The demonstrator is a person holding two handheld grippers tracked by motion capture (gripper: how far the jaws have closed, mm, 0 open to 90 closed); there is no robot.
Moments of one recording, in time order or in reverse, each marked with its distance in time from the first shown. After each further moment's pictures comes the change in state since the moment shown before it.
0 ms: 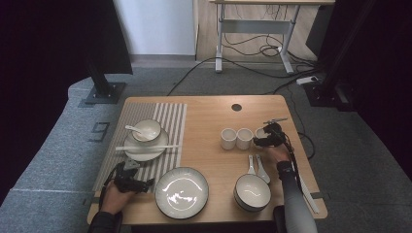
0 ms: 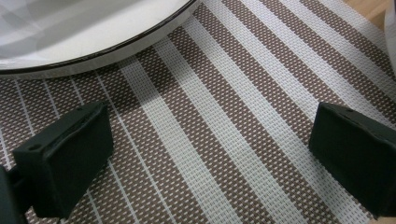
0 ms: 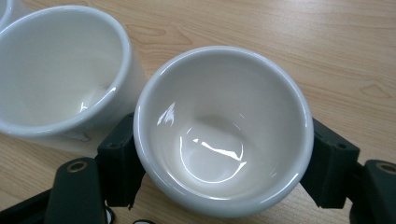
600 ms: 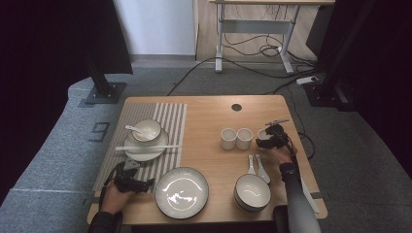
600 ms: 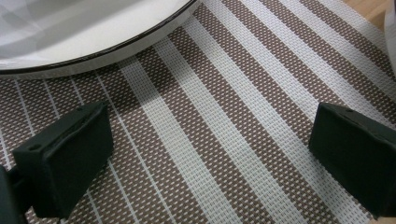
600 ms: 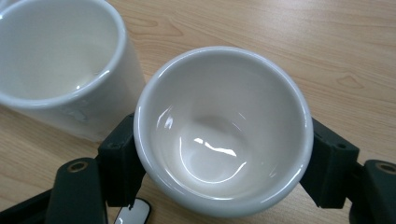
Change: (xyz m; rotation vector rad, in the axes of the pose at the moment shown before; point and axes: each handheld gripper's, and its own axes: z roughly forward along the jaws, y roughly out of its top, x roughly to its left) left arm 0.000 0.000 0.000 0.000 0.000 -0.001; right arm 0.000 -0.005 -0.013 0.006 -0.035 -0.021
